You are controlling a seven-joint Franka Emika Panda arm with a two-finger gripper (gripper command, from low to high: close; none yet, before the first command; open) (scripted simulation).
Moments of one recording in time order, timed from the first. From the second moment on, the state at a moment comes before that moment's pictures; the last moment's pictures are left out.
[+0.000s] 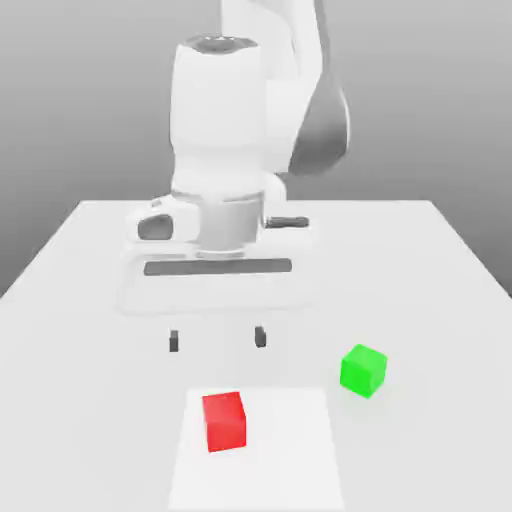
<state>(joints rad) -0.01 -0.08 -0.09 -2.69 -0.03 2.72 0.53</state>
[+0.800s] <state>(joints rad) 0.01 0.00 -0.03 -2.77 0.03 2.77 0.46</state>
